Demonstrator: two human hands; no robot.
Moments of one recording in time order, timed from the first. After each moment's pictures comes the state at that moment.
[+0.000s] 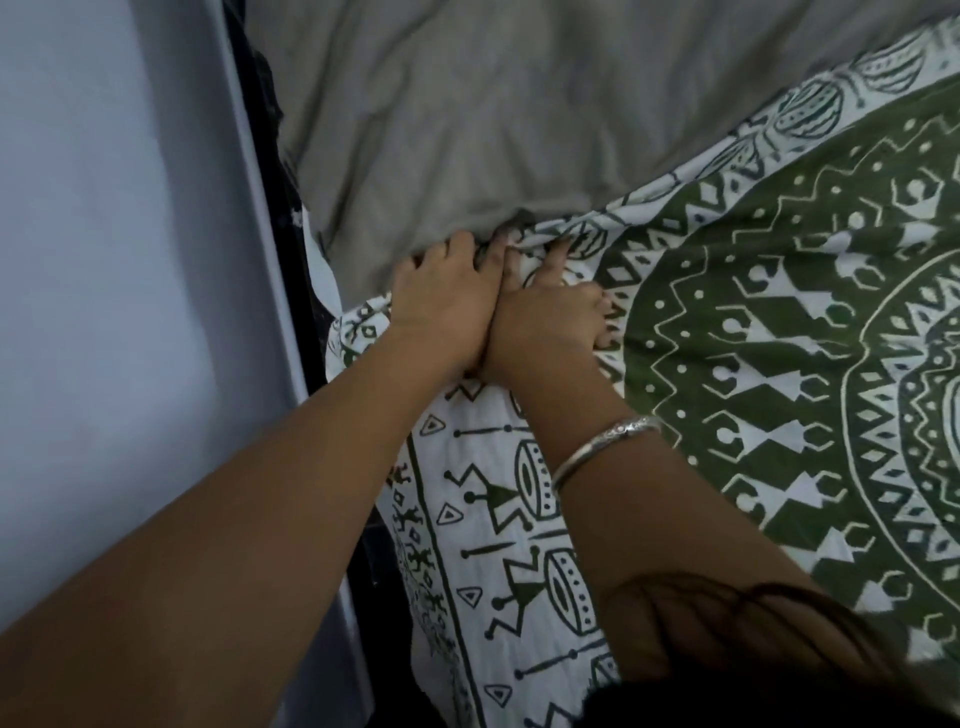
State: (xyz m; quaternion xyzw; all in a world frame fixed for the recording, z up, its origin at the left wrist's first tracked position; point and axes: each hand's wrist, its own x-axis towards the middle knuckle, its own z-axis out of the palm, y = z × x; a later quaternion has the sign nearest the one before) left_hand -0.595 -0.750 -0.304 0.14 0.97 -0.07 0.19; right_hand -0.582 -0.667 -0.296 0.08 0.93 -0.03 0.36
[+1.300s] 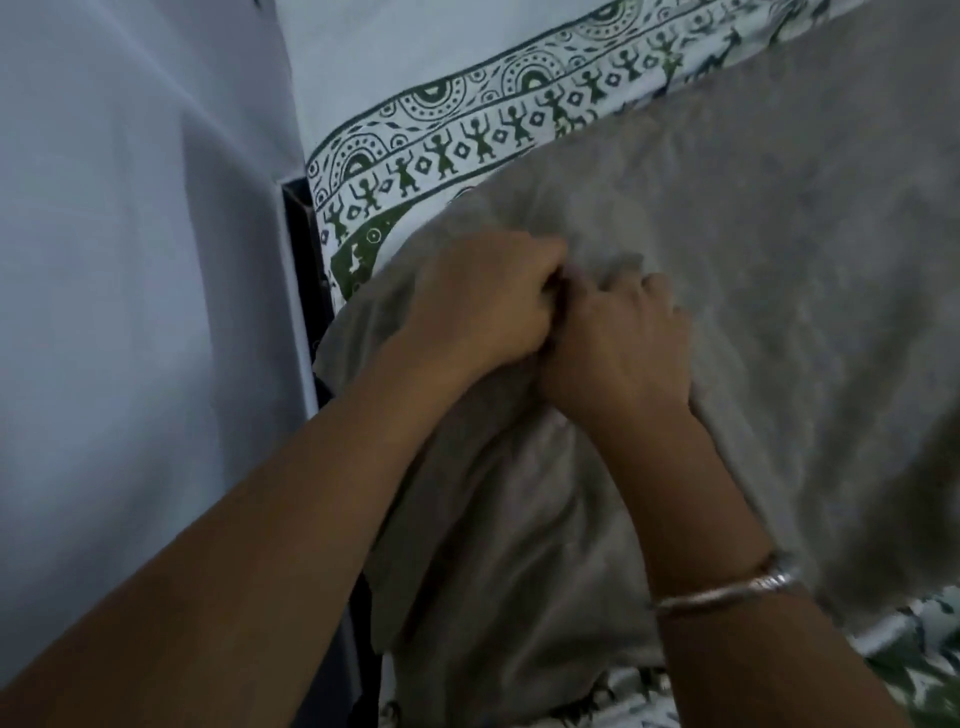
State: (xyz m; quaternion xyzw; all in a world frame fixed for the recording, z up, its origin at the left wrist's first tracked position) left_hand -0.915 -0.786 -0.252 0.20 0.97 0.15 0.08; right_hand -0.870 -0.674 -0.260 0.03 0.99 -0.10 0.11
